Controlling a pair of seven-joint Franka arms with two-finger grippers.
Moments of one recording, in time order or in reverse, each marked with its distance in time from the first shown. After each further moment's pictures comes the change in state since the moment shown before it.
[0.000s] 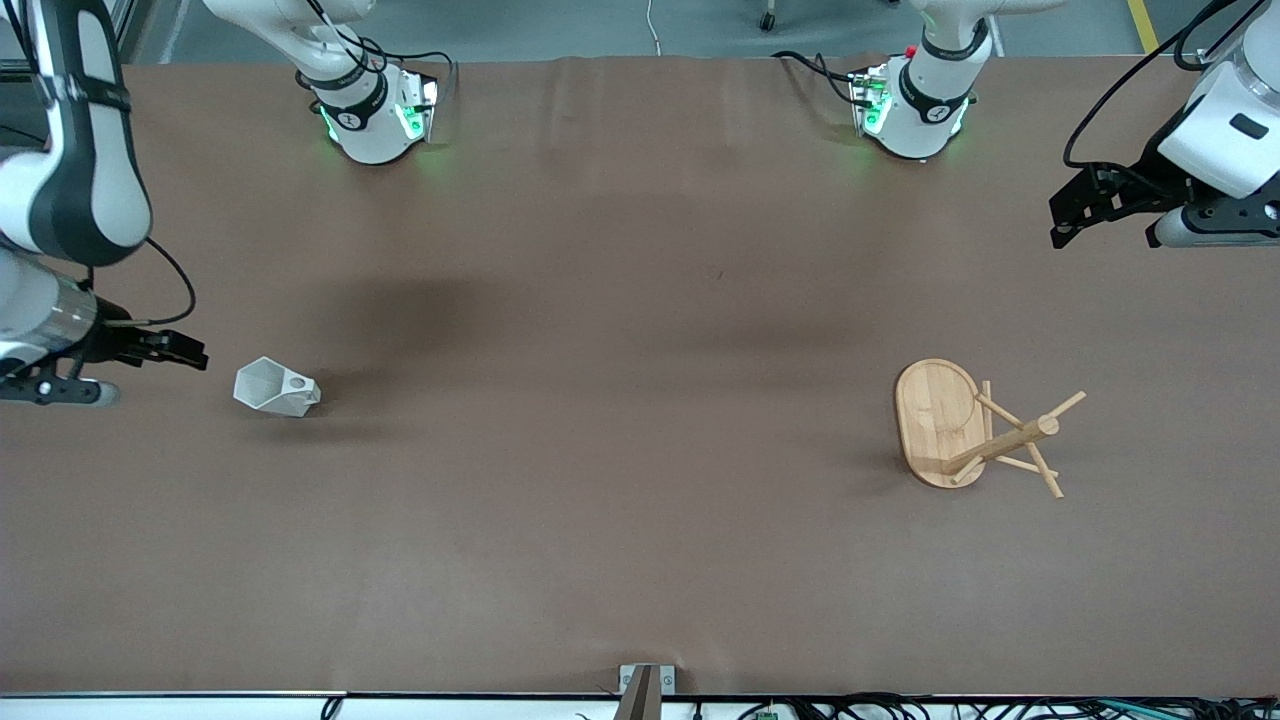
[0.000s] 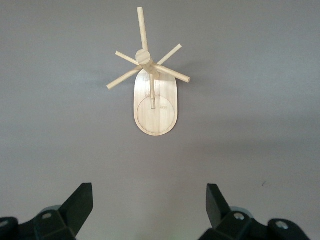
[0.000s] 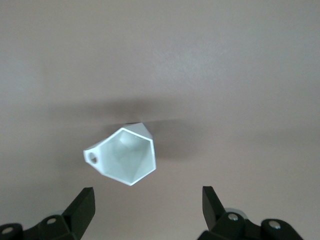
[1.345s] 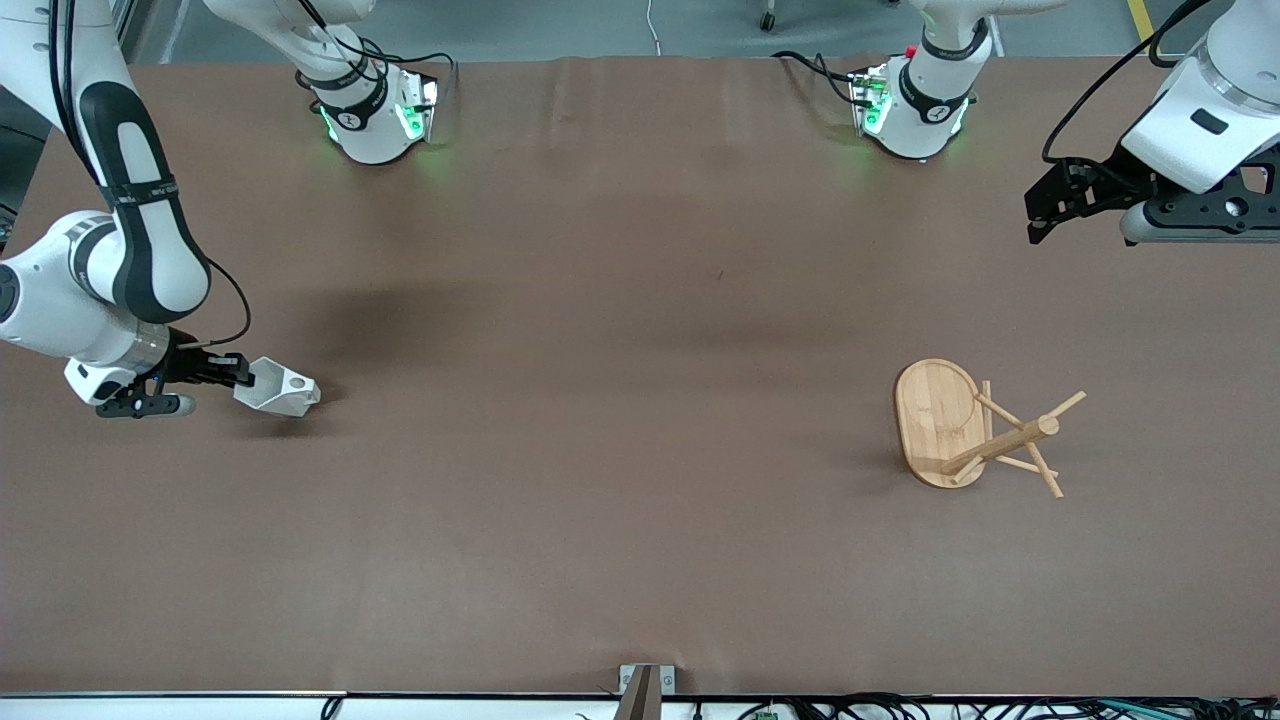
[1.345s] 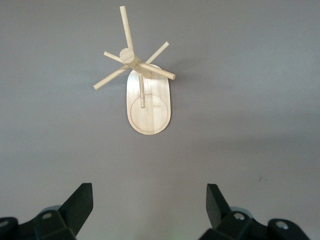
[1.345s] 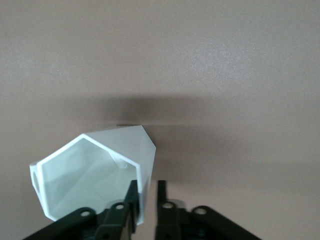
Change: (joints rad) left arm -0.007 0.001 -0.033 0.001 0.000 -0.004 -0.004; right arm -0.010 0.153 -0.038 -0.127 0.249 0.232 -0.290
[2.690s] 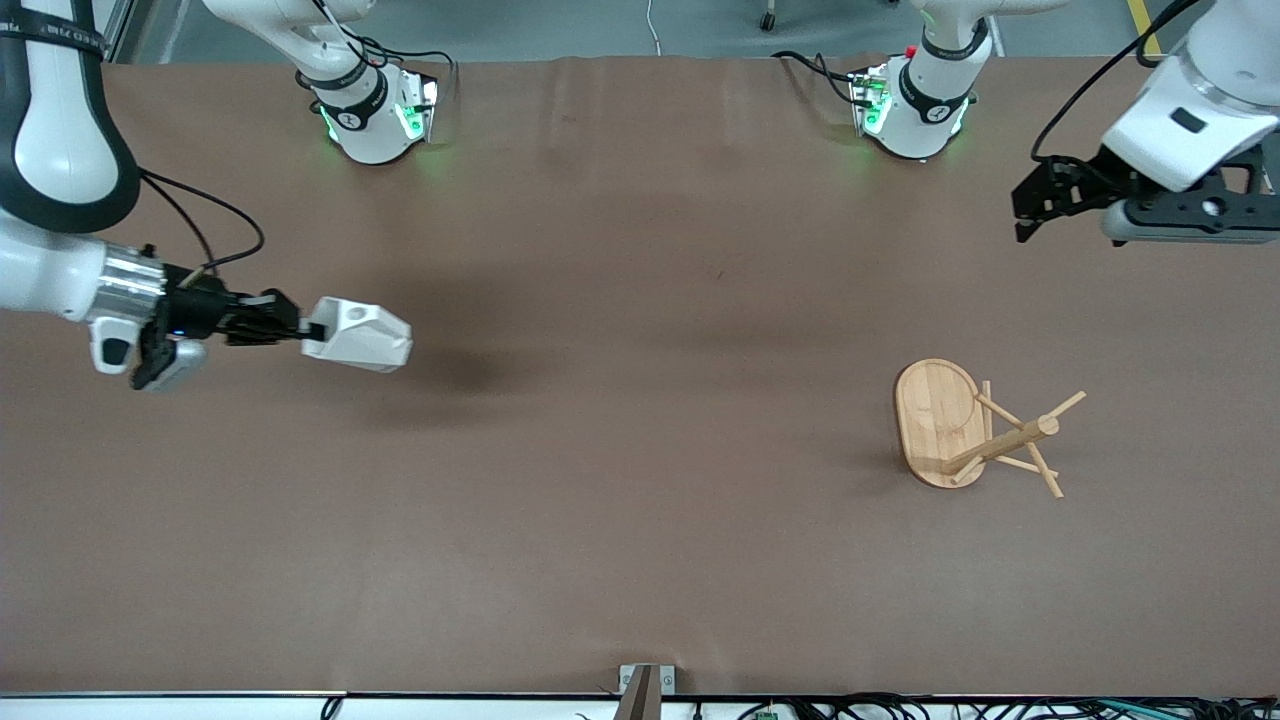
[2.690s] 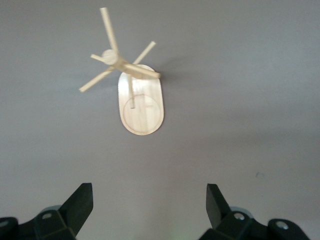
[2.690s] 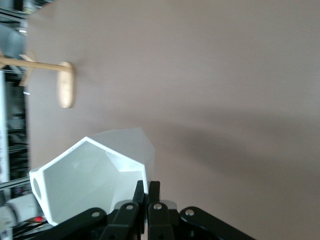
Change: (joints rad) left arm -0.041 0.012 -0.031 0.004 -0.001 0.010 0.018; right arm 0.029 -0.251 0.211 0.134 0.576 -0.482 -0.013
